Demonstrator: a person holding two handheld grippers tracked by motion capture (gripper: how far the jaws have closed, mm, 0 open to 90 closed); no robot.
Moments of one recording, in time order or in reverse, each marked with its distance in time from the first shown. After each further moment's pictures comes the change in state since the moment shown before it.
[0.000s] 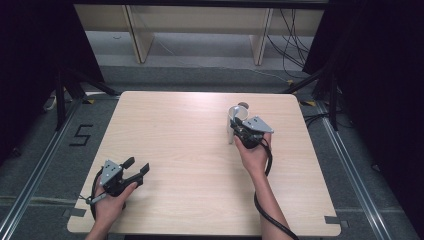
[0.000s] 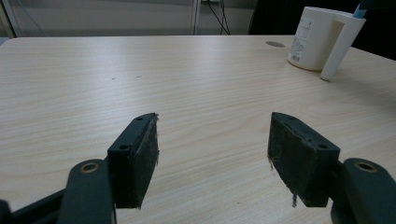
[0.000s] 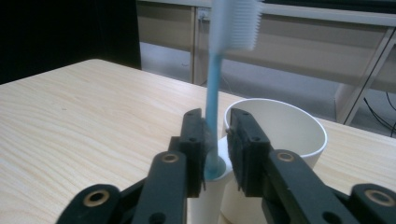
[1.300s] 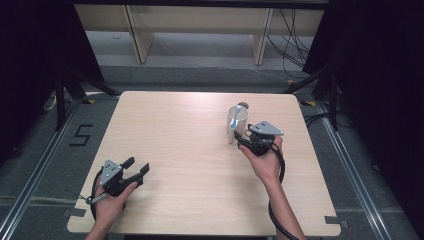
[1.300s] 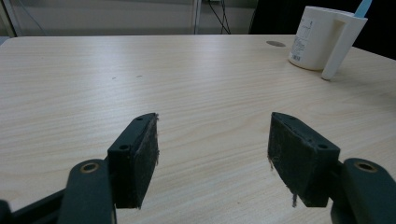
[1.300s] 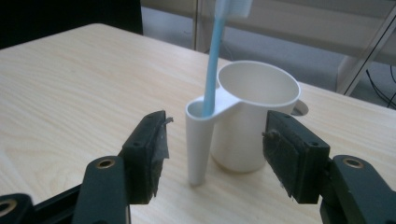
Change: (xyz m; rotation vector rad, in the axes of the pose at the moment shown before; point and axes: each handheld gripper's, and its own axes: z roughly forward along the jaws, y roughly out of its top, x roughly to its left) left arm -0.001 0.001 -0.001 0.023 0.016 0.002; right arm -0.008 0.005 -0.040 0.138 0.013 -0.038
